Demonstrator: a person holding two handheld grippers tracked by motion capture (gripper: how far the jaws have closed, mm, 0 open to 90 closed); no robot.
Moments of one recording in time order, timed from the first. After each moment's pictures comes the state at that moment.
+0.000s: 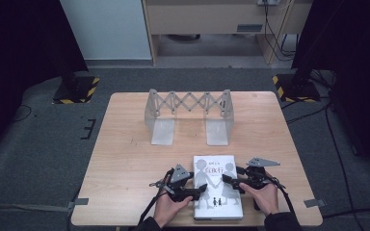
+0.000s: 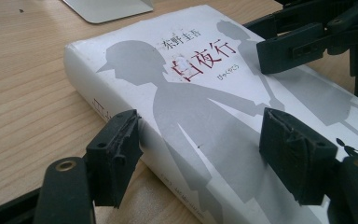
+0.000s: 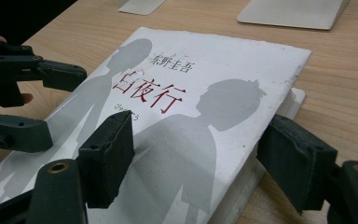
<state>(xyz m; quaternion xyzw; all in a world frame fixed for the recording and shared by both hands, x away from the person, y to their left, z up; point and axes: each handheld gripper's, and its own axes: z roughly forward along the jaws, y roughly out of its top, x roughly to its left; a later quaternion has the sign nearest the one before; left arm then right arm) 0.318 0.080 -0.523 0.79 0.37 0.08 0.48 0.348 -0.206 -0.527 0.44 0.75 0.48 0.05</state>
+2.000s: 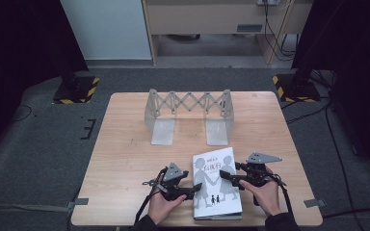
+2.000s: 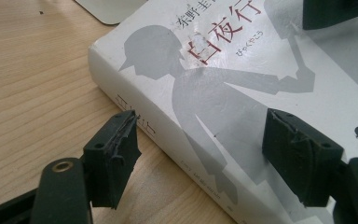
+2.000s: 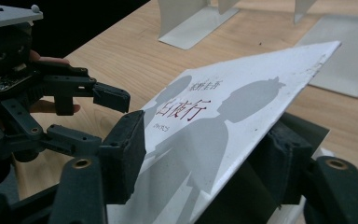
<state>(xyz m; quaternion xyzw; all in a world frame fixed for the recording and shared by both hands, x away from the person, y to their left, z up) 0.320 0.098 -0.518 0.79 0.37 0.08 0.48 0.345 -0.197 -0.489 0.38 0.76 0.52 0.05</state>
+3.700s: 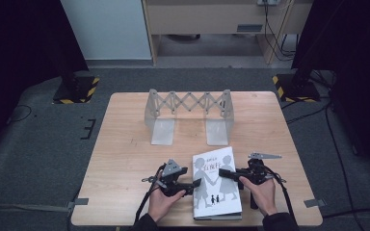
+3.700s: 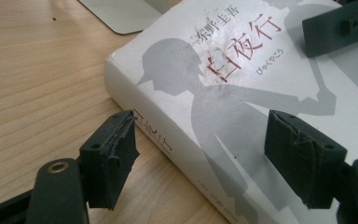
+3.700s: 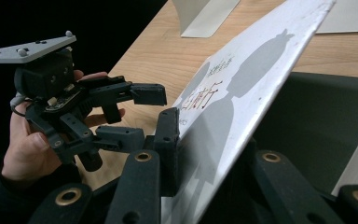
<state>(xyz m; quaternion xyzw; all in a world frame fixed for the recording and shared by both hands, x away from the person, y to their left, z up) 0.333 0.102 -0.519 0.77 0.38 0.07 0.50 0.354 -0.200 -0.501 0.45 0.70 0.54 -0.09</state>
